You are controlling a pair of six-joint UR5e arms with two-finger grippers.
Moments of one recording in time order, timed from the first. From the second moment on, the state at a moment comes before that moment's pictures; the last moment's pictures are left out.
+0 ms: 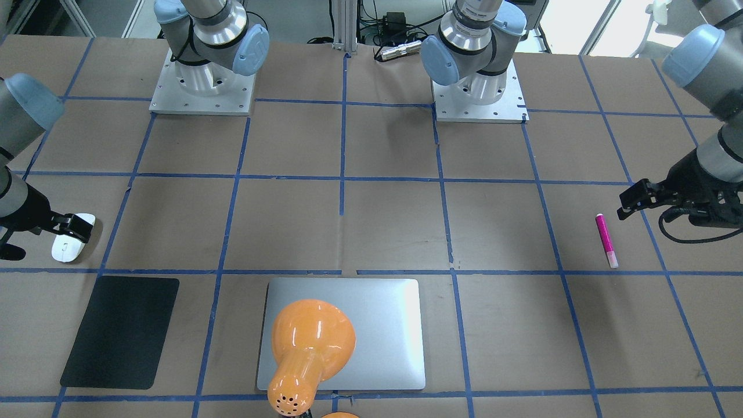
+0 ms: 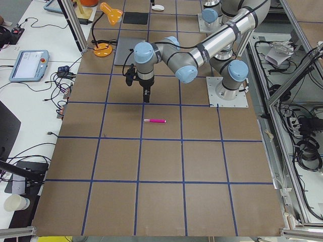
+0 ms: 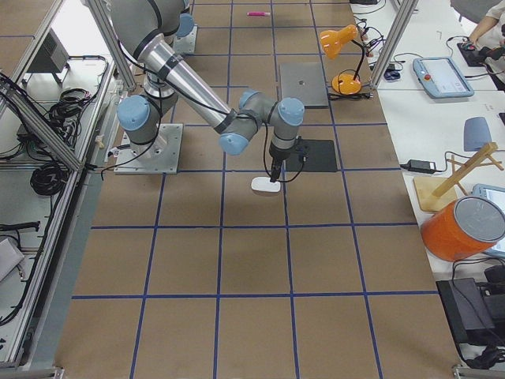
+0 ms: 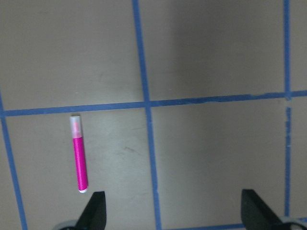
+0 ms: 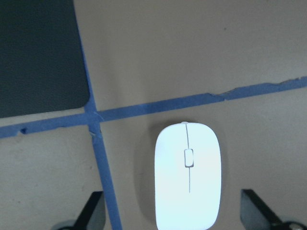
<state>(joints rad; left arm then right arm) -0.96 -1.76 -1.79 -1.20 1.56 0.65 1.06 -1.27 1.93 -2.18 -1.70 -0.37</state>
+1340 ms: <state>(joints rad) -0.90 -1.97 -1.90 -0.95 1.62 0.64 1.02 -1.20 1.93 -2.25 -1.69 -0.42</state>
